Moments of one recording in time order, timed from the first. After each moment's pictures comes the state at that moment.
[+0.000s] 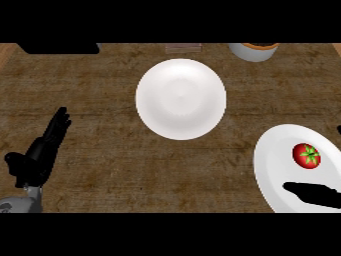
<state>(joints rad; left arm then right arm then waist) -0.06 0.33 -0.06 -1.31 0.16 0.04 -0.16 0.16 -0.53 0.18 -1.90 0.55 -0.32 0.79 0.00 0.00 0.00</state>
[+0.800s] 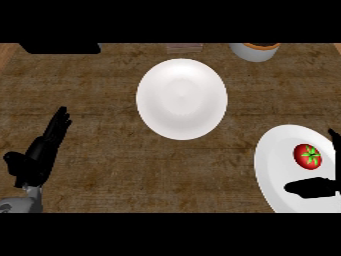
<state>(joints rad) -0.05 0.30 -0.02 -1.33 0.11 0.01 -0.13 0.07 -0.46 0.13 -1.80 0.58 -0.05 0.94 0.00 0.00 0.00</state>
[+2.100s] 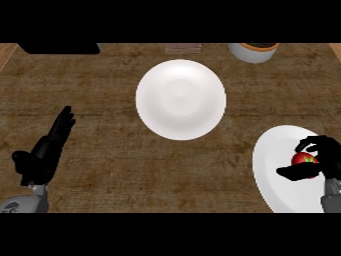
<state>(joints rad) -0.07 0.22 0.05 -1.33 0.02 -0.04 -0.13 -0.07 -0.35 -0.01 -1.40 0.70 -0.01 0.60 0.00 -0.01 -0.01</state>
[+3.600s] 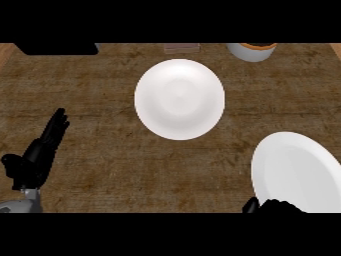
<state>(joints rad) -0.04 0.24 0.07 -1.36 0.03 -0.05 -0.12 0.31 -0.11 0.80 -2.09 2.05 -0.17 1.21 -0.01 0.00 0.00</state>
